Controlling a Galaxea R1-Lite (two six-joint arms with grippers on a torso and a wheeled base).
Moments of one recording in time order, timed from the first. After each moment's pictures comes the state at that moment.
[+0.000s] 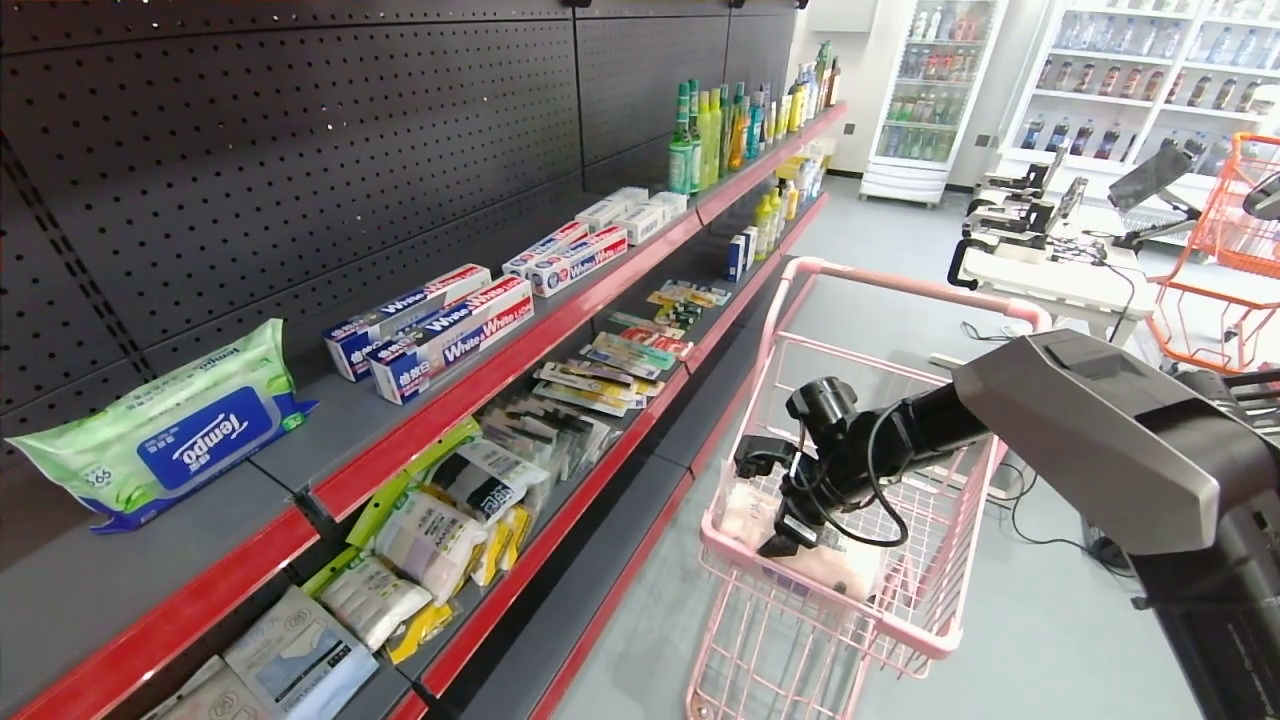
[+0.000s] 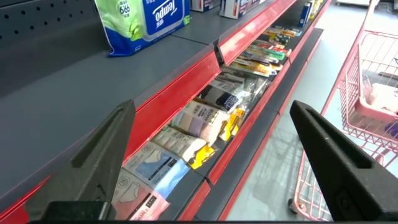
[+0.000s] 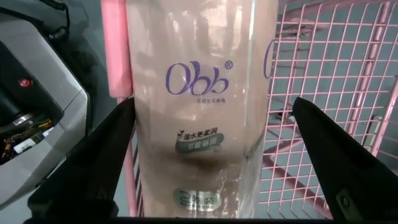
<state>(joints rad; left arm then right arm) 0.00 0.00 0.00 0.00 0.04 0.01 0.31 2.50 -1.53 0.13 0.13 -0.78</state>
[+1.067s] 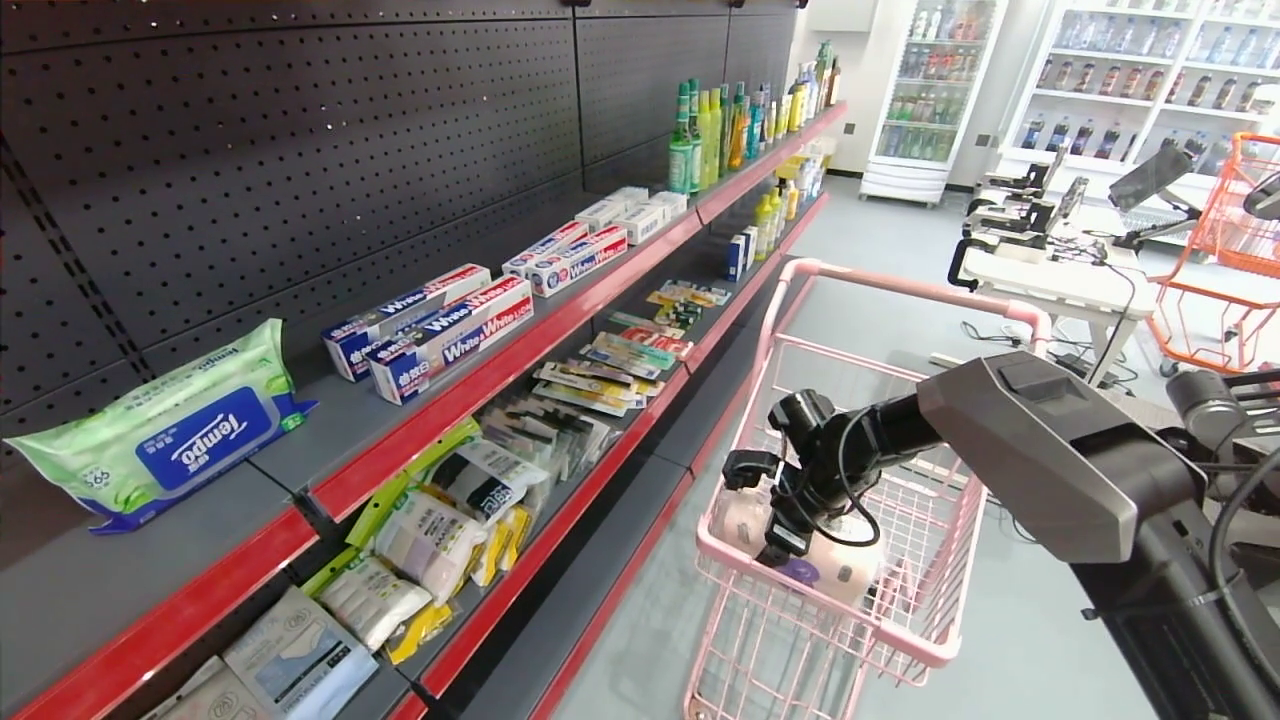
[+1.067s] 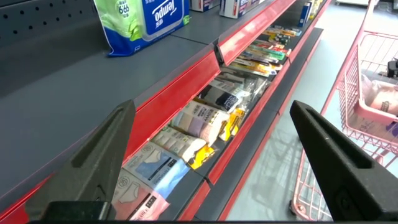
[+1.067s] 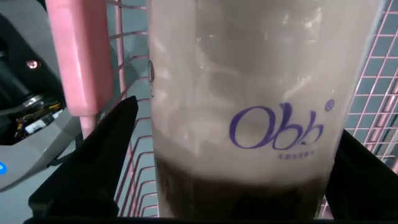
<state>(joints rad) 0.00 0.00 0.00 0.00 0.04 0.01 0.32 2.63 -1.72 0.31 0.13 -0.79</state>
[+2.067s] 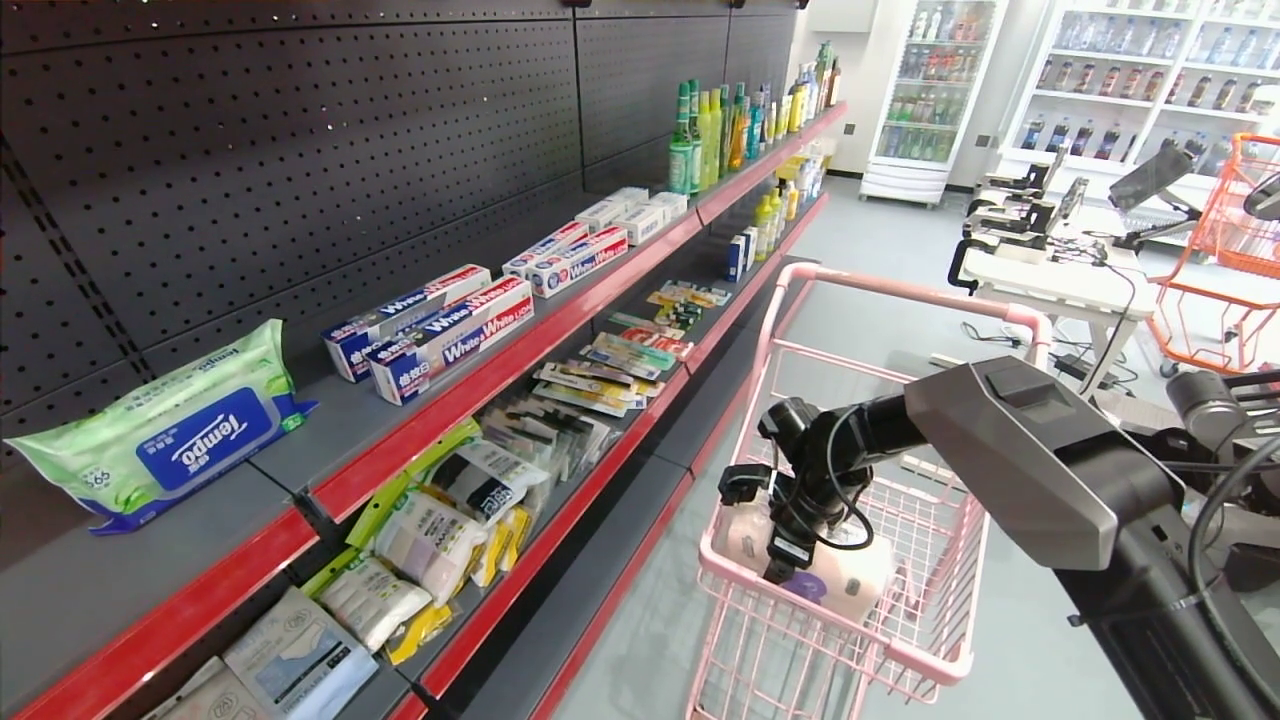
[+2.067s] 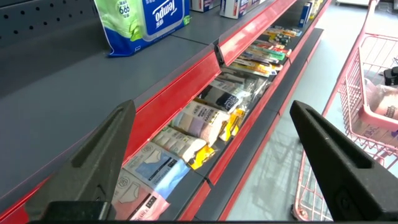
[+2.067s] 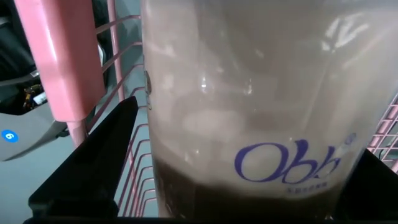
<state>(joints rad) 0.00 0.00 0.00 0.00 0.04 0.01 0.34 2.67 -1.80 0.47 0.07 -0.80</state>
